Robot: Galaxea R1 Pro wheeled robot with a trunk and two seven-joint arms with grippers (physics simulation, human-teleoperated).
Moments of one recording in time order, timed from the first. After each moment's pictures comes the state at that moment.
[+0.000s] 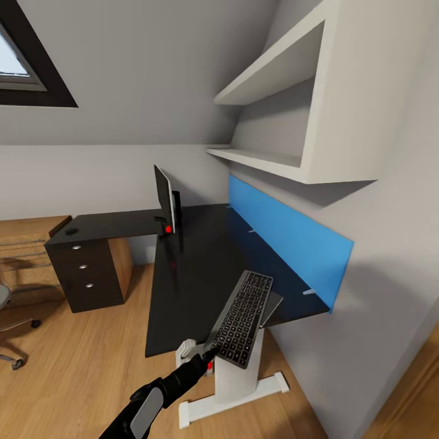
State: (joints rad) left arm -0.42 -0.12 -0.07 -0.59 0.71 0.31 -0.56; right arm -0.13 -0.04 -0.07 0.02 0.10 -0.91 0.10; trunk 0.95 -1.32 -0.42
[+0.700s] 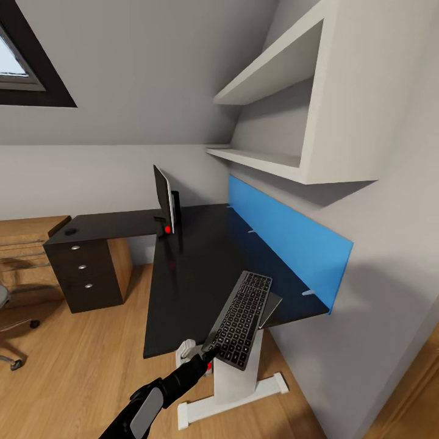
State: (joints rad) left arm -0.42 -0.12 -0.07 -0.59 0.71 0.31 -0.56; right arm -0.13 -0.04 -0.07 0.02 0.10 -0.91 0.10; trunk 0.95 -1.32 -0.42
